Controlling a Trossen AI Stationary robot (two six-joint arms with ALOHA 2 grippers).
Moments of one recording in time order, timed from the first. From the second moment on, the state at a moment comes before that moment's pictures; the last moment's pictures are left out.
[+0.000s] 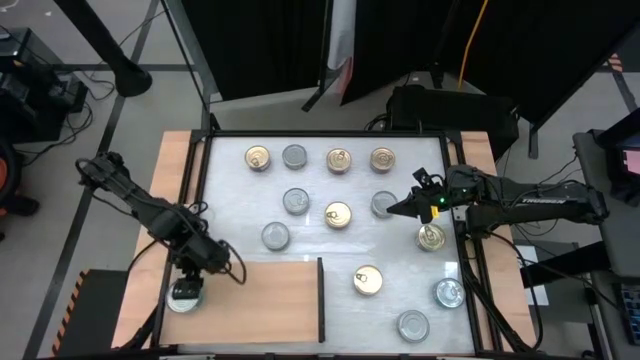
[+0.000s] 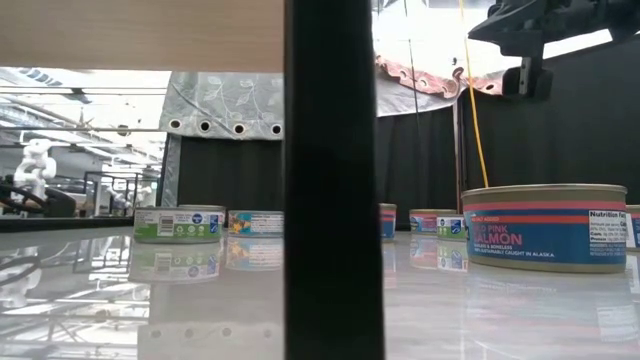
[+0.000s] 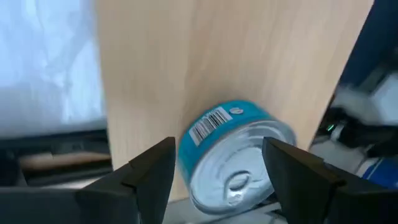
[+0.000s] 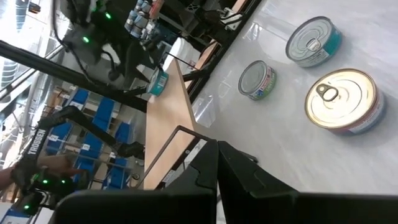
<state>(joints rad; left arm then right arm) -0.59 1.23 1.22 -1.38 0.45 -0.77 -0.09 0.67 0.55 -0.15 -0.23 1.01</state>
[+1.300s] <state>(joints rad) -0.11 1.31 1.42 -1.07 -0.66 -1.07 -0.33 1.42 1.21 -0.46 -0.20 1.09</state>
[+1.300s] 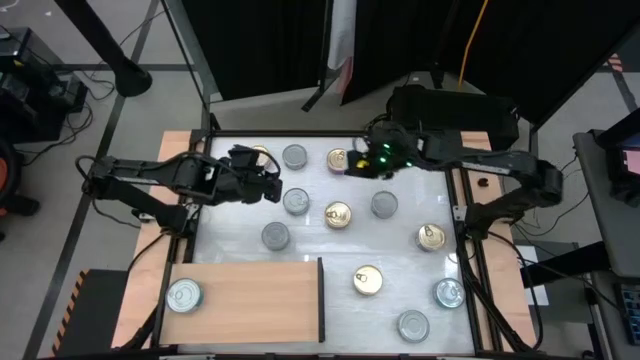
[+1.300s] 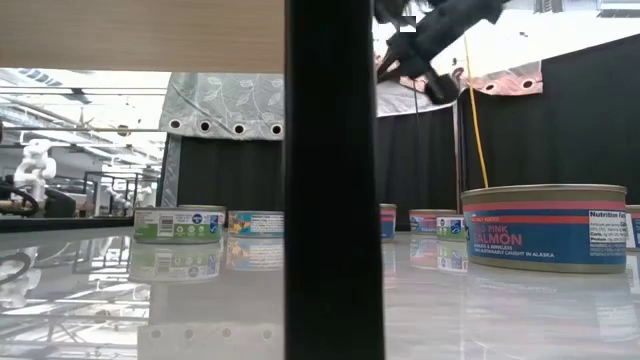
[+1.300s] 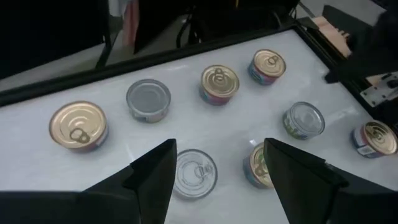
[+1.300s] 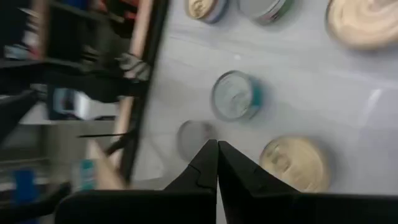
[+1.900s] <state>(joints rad) -0.15 1.27 1.42 -0.99 -0.48 -1.02 -0.33 1.91 1.54 -0.64 -0.39 0.60</state>
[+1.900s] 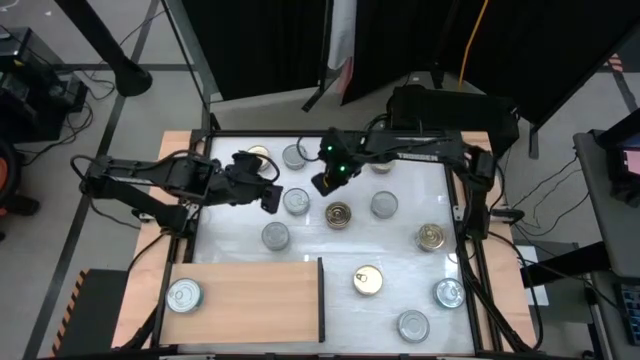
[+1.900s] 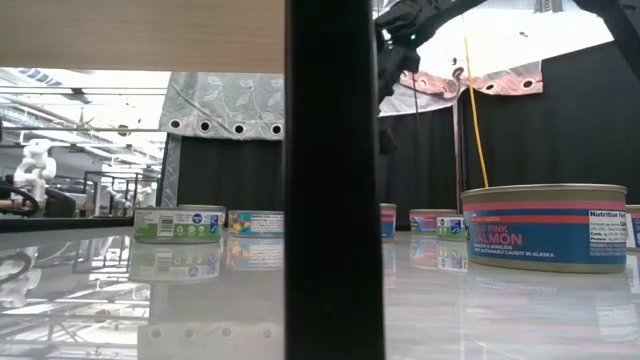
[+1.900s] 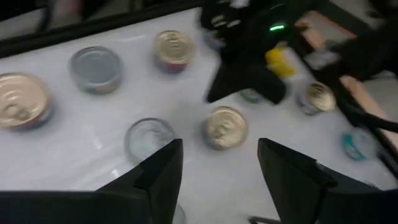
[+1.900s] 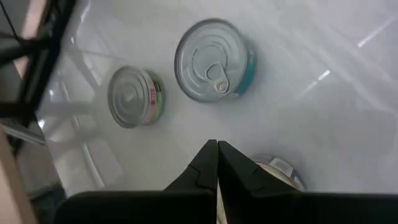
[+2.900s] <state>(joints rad) -0.26 1.27 1.41 -1.02 -0.48 -0.94 -0.24 2.14 1.54 -0.40 -0.24 0.69</state>
